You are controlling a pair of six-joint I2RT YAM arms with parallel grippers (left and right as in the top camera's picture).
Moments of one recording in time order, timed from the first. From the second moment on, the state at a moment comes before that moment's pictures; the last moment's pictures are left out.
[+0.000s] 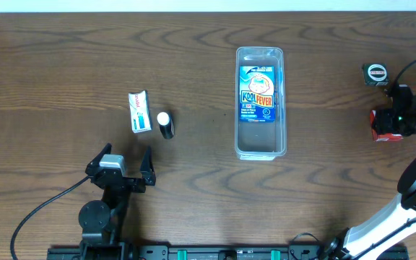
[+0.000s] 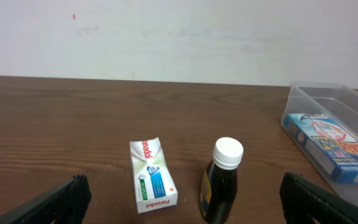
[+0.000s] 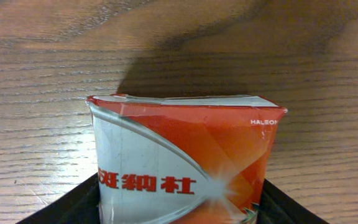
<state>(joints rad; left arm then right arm) -0.01 0.02 0.02 -0.10 0.12 -0.09 -0.55 2.00 1.32 -0.66 -0.11 -0.51</state>
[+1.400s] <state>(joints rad) -0.01 0.02 0.02 -0.10 0.12 -0.09 0.38 1.78 1.45 -0.60 0.12 0.40</state>
